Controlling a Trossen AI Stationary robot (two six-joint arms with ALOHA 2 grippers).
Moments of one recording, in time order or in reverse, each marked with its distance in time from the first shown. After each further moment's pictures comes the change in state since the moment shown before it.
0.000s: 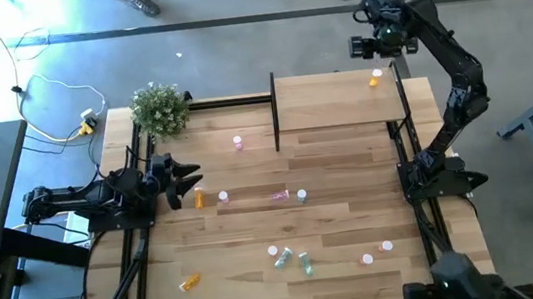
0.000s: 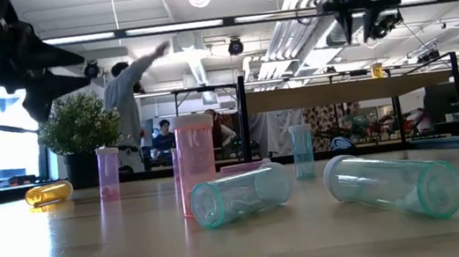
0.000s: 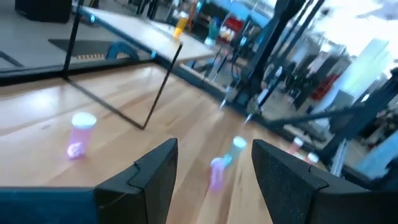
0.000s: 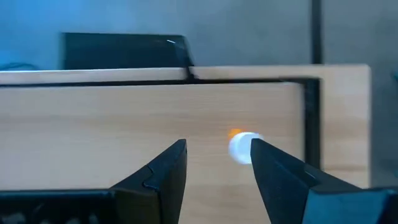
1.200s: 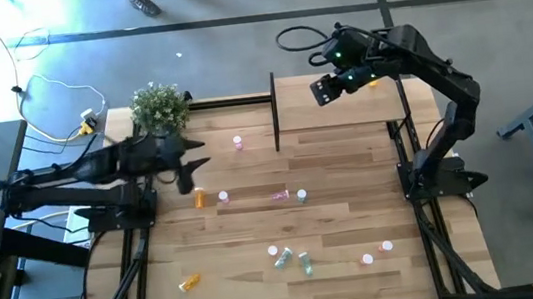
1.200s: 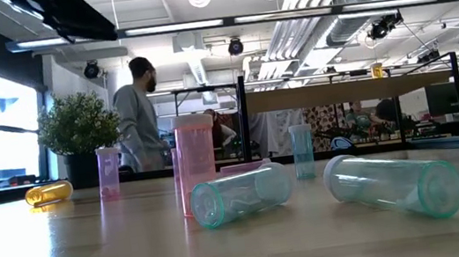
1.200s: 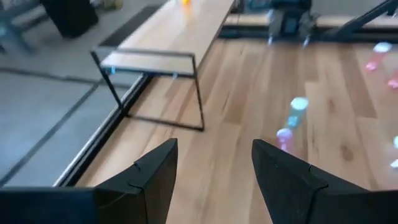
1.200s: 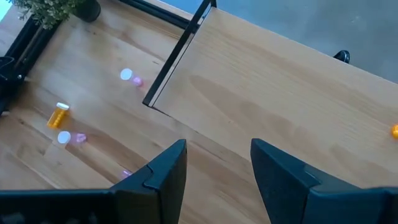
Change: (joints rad) left arm 0.162 0.677 0.679 -0.418 0.062 0.517; right arm 0.648 0.001 0.242 -0.052 0.061 0.135
